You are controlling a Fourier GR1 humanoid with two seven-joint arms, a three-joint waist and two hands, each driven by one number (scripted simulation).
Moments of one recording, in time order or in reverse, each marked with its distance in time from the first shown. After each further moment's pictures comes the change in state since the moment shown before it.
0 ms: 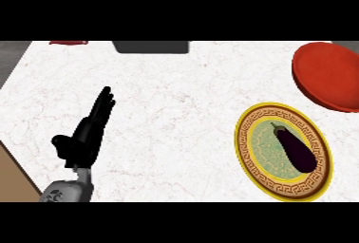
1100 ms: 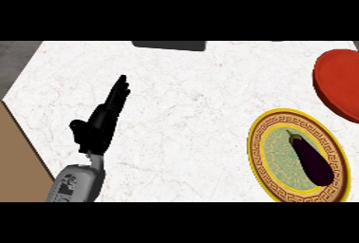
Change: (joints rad) left arm -0.116 -0.028 -0.026 0.050 -0.012 -0.020 0.026; right arm -0.515 0.220 0.307 0.506 0.471 -0.279 -0.111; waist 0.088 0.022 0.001
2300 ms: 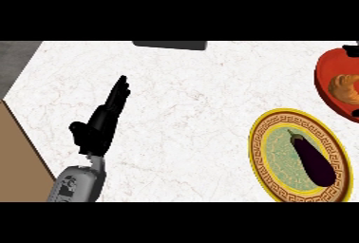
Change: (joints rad) left arm 0.009 -0.006 -0.003 -0.012 -0.006 0.003 -0.002; right arm -0.230 0.191 0.154 0.361 0.033 0.072 -0.017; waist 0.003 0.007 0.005
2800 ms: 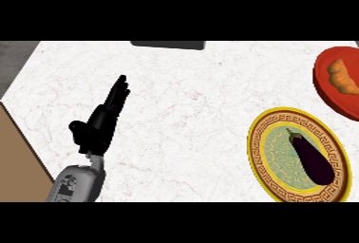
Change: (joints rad) left arm -0.004 0.001 0.005 0.005 0.000 0.001 -0.001; right arm -0.044 -0.049 -0.038 0.056 -0.163 0.165 0.125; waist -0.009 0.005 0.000
